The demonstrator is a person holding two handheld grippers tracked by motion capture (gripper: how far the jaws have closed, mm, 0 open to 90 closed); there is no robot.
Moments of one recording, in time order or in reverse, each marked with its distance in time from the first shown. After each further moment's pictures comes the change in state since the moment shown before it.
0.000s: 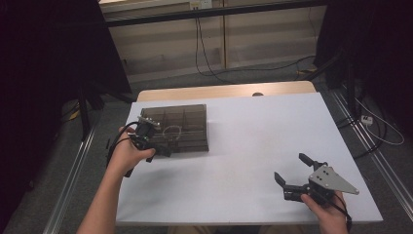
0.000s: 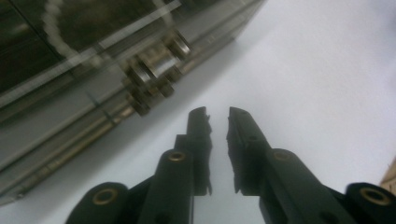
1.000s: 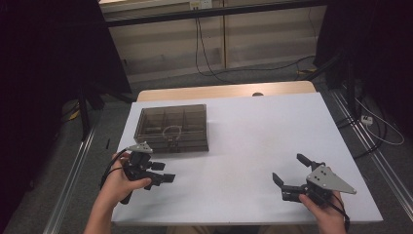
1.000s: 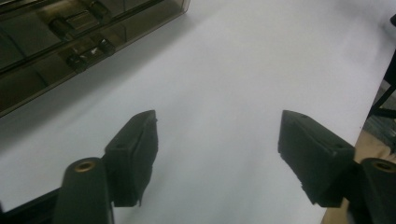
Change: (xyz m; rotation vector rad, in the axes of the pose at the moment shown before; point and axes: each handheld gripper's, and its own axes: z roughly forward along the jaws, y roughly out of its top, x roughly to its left) left arm -0.023 -0.066 0.006 -0.158 -0.070 0.082; right arm 0.003 0.000 0.002 0.009 0.011 -0.003
